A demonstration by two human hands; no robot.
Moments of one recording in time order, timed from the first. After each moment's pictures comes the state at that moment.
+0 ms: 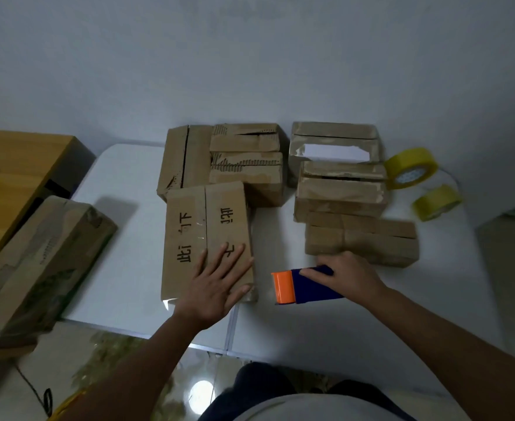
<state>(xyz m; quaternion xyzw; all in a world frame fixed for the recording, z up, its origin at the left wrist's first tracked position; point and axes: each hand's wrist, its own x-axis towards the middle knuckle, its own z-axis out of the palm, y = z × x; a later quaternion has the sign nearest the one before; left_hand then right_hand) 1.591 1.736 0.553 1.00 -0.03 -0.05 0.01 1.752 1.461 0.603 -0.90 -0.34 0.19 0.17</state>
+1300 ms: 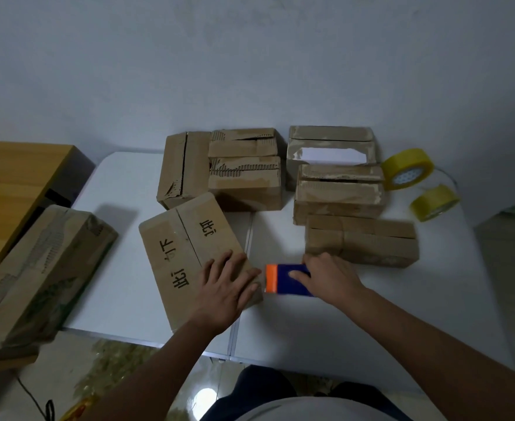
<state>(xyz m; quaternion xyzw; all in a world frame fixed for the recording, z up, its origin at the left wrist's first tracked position) 1.595 1.714 0.564 1.00 0.04 -0.02 0.05 1.736 1.502 0.615 -0.93 -0.30 0.20 0.06</state>
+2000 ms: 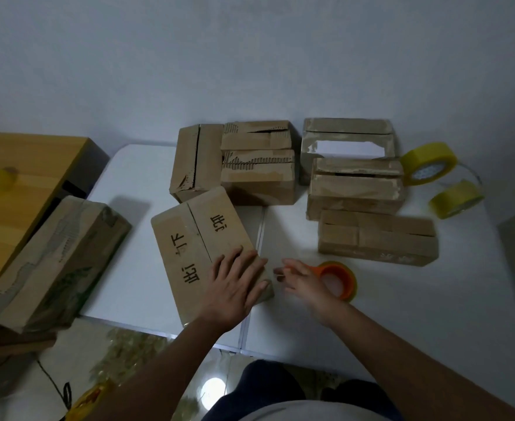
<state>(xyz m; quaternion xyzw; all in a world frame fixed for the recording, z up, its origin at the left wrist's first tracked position) 1.589 1.714 0.564 1.00 0.03 -0.01 0.09 1.691 1.548 0.583 -0.67 0.05 0.45 0.59</state>
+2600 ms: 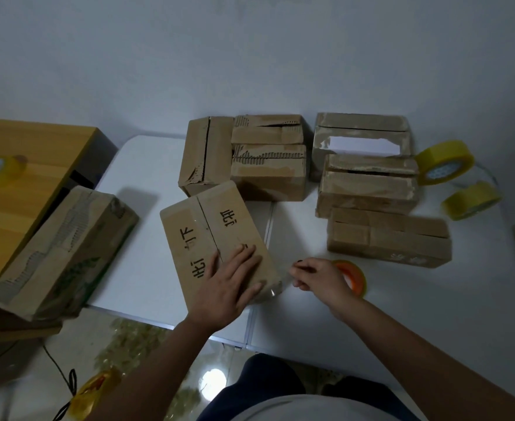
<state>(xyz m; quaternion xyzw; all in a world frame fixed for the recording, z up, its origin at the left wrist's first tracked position) 1.570 1.741 0.563 0.99 0.02 0.04 0.13 1.700 1.540 0.584 -0.75 -0.01 0.38 0.54</state>
